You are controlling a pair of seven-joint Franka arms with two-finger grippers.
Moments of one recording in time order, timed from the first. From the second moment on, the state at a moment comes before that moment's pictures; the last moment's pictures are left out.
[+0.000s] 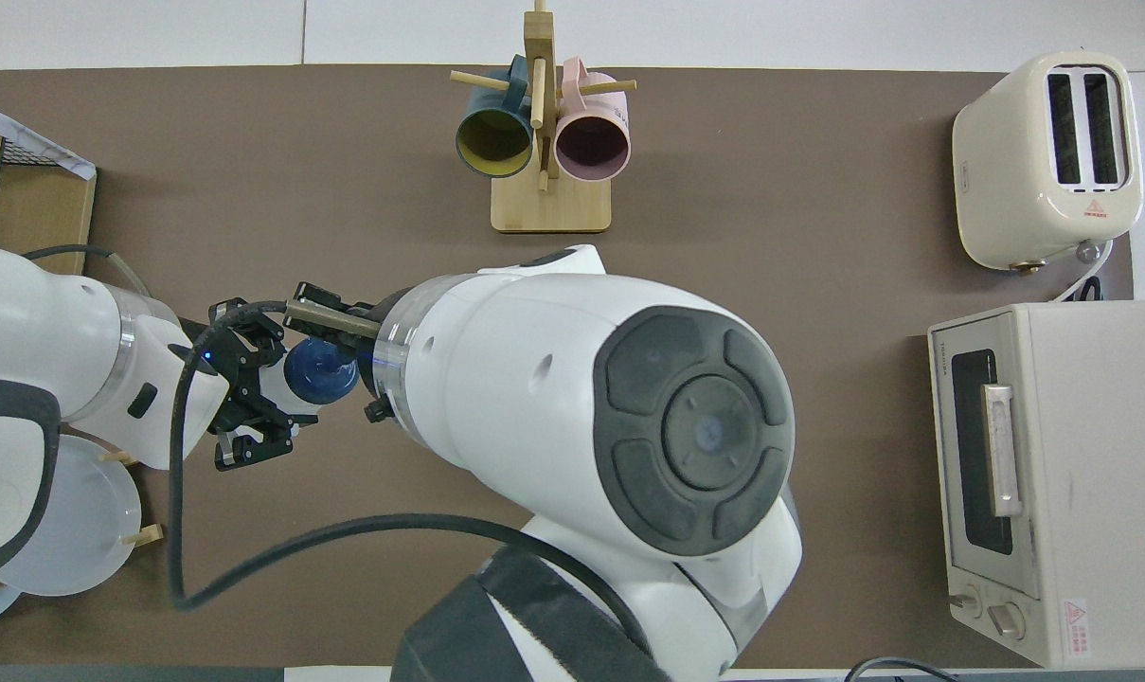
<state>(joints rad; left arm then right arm) -0.55 -0.20 0.24 -2.01 -0.26 1.78 1.20 0.67 0.22 0.08 -1.40 0.29 2.15 1.02</state>
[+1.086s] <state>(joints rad) -0.55 -0.20 0.24 -2.01 -0.27 1.78 1.19 0.68 0.21 0.08 -1.42 0.29 2.15 1.02</state>
